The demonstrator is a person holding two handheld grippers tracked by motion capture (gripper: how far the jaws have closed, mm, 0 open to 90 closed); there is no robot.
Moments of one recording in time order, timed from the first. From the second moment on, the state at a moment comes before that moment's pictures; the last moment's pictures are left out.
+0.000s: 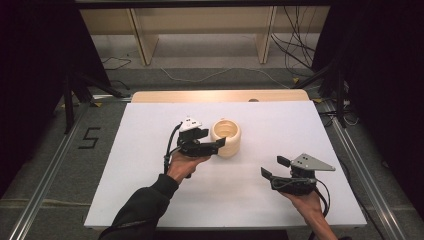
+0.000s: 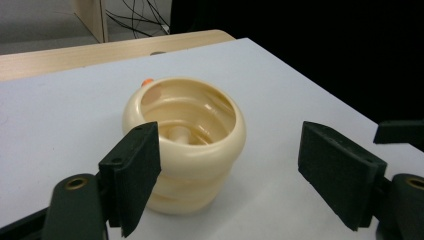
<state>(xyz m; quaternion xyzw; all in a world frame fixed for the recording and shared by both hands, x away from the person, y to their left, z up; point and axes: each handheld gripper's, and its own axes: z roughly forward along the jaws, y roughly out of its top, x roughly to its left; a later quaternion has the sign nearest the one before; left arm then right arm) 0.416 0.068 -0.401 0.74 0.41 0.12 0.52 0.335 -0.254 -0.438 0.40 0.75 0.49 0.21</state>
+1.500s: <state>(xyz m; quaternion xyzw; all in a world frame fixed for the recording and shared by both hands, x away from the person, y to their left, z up) 0.369 0.104 -0.410 0.75 0.35 0.13 0.55 0.330 -0.249 -0.437 0.39 0.74 0.51 0.18</state>
